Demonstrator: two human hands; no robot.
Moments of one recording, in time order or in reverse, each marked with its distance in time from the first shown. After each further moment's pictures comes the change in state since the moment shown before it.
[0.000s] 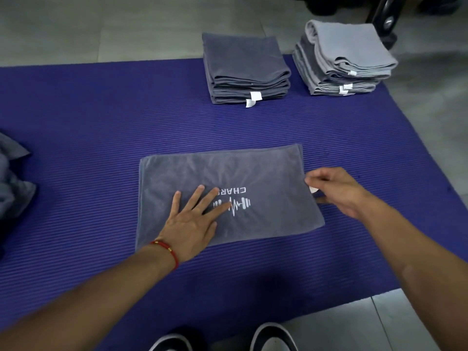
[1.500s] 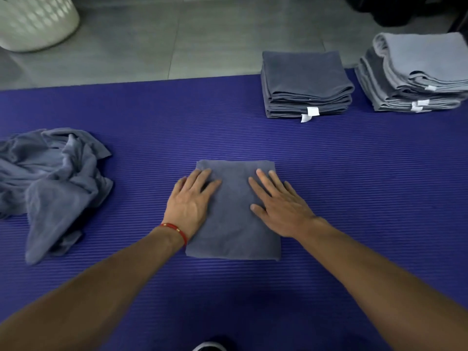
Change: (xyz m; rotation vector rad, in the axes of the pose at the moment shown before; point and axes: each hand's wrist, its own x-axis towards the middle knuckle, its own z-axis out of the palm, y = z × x) left_hand -0.012 -0.099 -0.026 0.066 0.312 -0.295; right_hand 0.007 -0.048 0.191 -1.130 -0.203 -0.707
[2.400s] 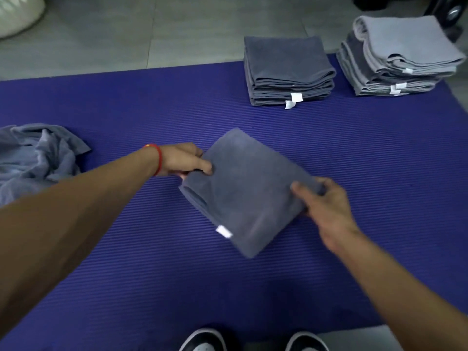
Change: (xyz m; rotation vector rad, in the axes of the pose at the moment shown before) left_hand 0.094 -0.006 -0.070 -0.803 -0.816 -0.291; right_hand -0.083 0.013 -0.025 1.425 0.600 0.708
